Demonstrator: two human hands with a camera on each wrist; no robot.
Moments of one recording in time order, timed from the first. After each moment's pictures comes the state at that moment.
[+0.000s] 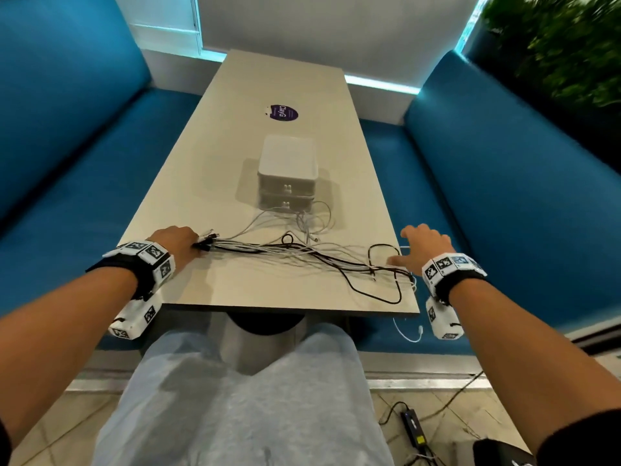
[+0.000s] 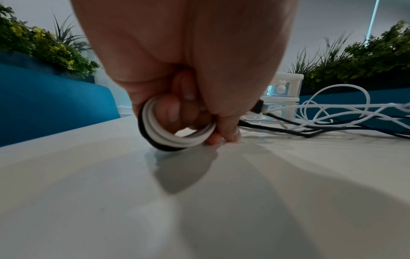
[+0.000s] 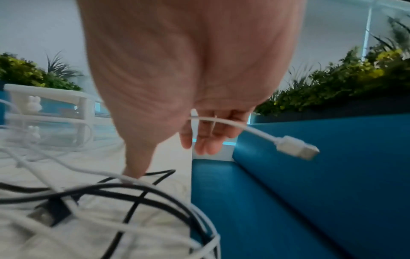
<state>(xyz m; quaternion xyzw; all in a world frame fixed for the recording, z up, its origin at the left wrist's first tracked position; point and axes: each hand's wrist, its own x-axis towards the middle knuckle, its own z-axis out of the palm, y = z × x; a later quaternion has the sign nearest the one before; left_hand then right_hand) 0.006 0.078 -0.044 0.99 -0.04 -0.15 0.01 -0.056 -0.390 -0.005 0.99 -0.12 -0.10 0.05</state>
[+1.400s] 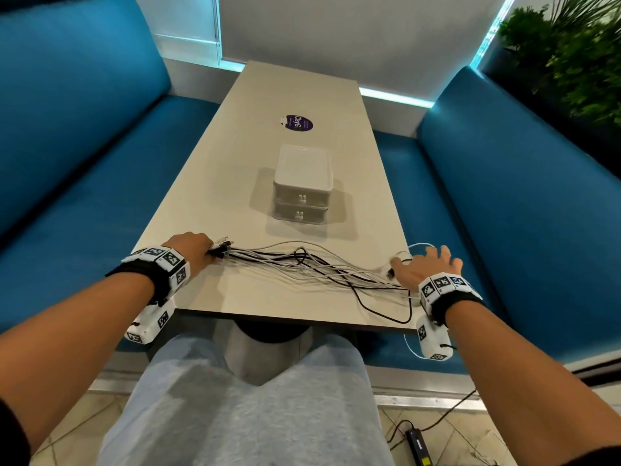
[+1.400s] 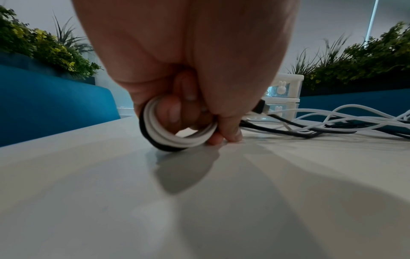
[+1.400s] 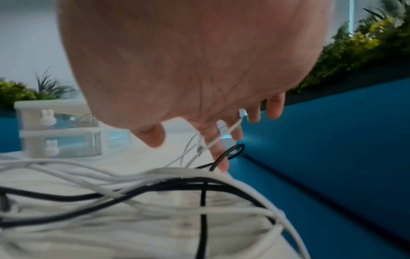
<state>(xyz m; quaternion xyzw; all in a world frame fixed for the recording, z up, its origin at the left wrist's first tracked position) 0.009 0.080 -0.049 0.99 -0.06 -0.14 -0.01 -0.059 -0.359 -0.021 0.96 -0.23 -0.14 0.07</state>
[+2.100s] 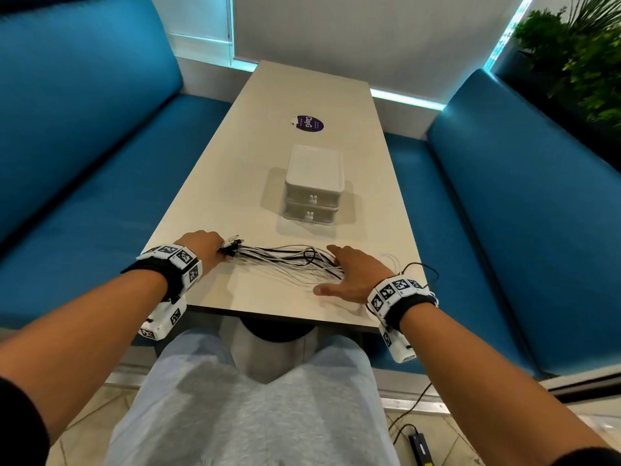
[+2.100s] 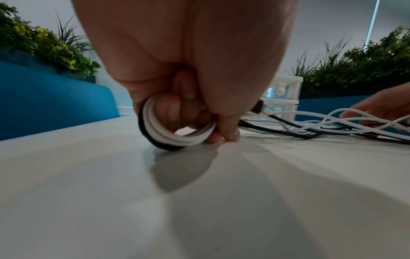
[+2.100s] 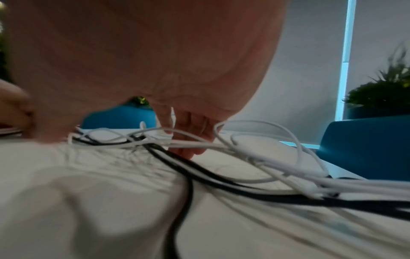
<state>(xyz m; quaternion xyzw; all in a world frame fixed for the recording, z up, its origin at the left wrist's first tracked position) 0.007 0.082 -0.053 0.99 -0.05 -0.13 0.01 -0.048 -0.248 -0.030 0.98 0.12 -0.15 -0.08</state>
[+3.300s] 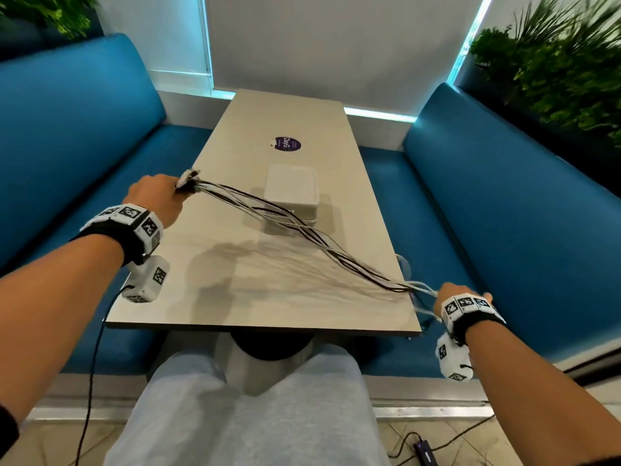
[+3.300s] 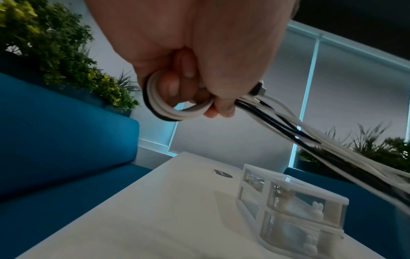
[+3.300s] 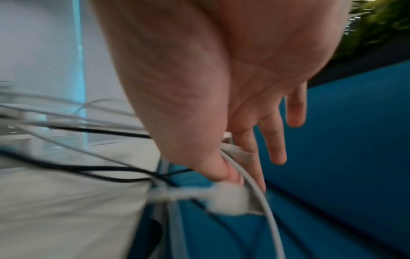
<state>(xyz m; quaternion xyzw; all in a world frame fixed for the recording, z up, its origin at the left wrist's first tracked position) 0.042 0.102 0.058 0.99 0.03 0.11 0.11 -0.112 -0.429 -0.027 0.95 -0.26 -0.16 0.11</state>
